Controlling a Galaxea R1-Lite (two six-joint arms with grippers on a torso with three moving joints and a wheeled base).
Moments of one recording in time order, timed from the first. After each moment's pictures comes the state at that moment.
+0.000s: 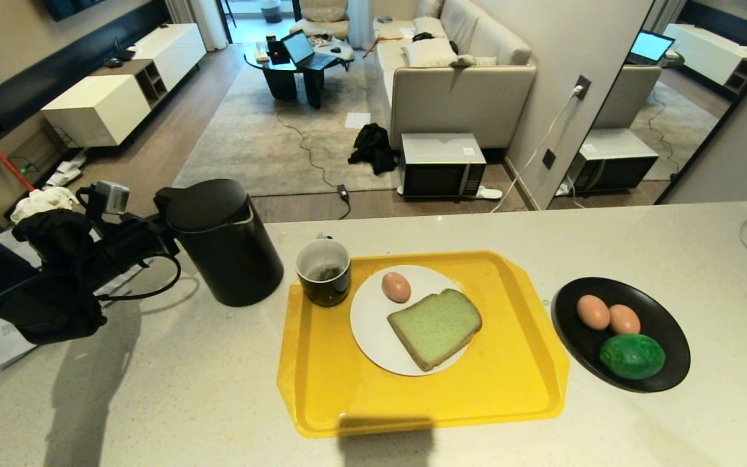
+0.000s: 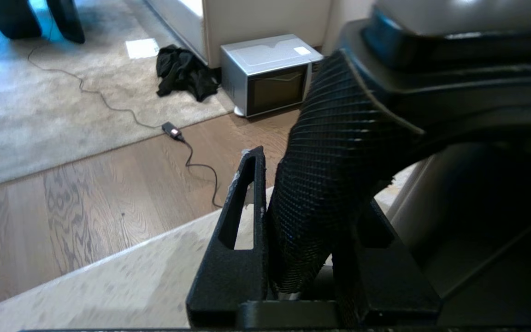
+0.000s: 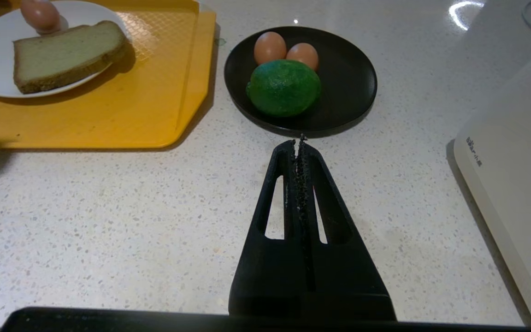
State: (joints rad) left arm 0.25 2.32 -1.27 -1.30 -0.77 -0.07; right arm -0.01 0.00 0.00 -0.01 -0.01 0.00
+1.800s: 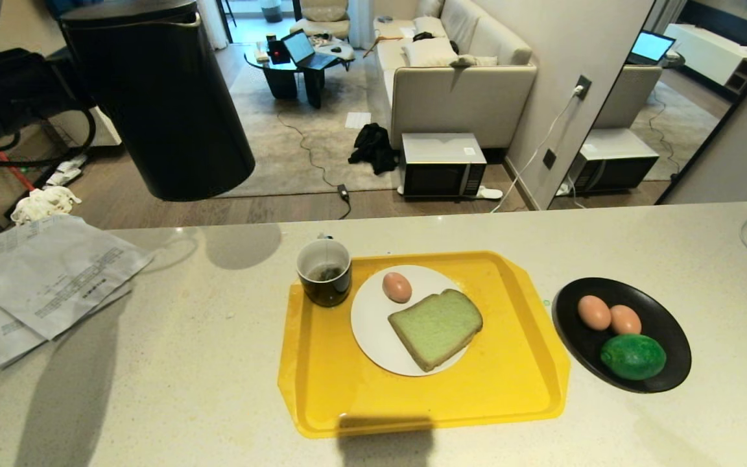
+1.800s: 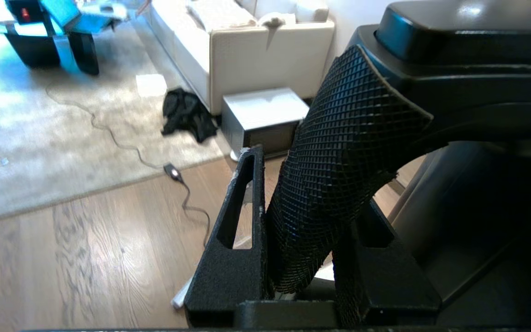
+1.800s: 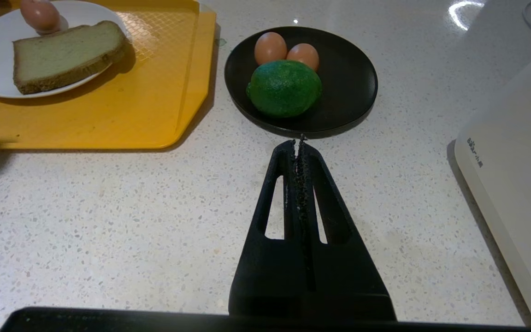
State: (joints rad) left arm 0.24 1.85 -1.65 -0.54 -0.71 -0.18; right arm -0.01 0.00 0.00 -0.01 -0.01 0.00
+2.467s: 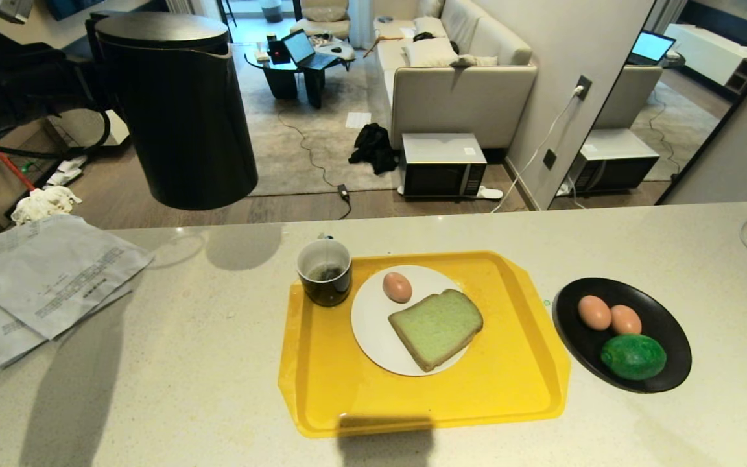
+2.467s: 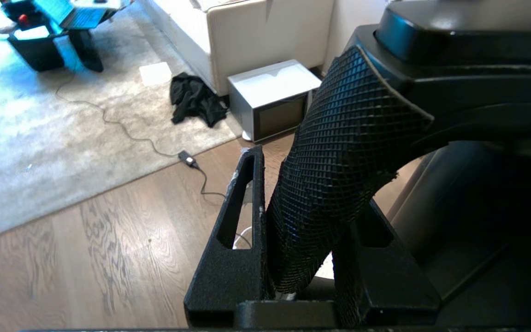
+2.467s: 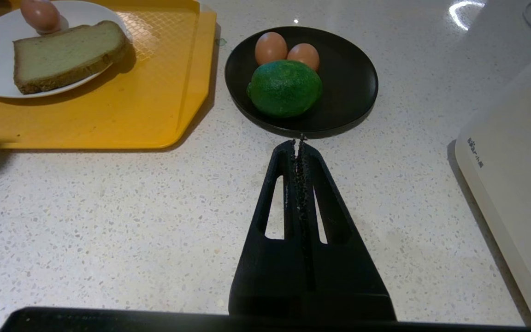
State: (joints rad) left arm 0.20 1.89 -1.80 -0.31 -0.72 0.03; right arm -0.01 0.00 0.00 -0.01 -0.01 0.00
